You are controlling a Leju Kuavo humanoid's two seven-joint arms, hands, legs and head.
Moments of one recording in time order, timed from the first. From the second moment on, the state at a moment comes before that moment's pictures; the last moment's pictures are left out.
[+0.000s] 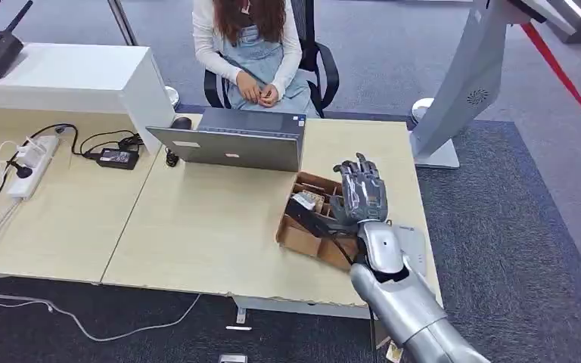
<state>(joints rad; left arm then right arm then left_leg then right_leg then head) -0.17 -0.03 -1.20 -0.21 0.68 0.25 0.13 -0.60 0.07 0.60 -0.86 1.22 -0.28 0.29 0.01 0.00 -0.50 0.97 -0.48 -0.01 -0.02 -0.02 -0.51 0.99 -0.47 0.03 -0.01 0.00</state>
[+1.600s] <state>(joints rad) -0.17 -0.03 -1.21 -0.20 0.70 0.27 0.12 -0.60 0.05 0.61 -0.82 1.18 -0.23 0.36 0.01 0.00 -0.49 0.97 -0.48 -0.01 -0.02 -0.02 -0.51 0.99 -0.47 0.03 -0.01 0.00</state>
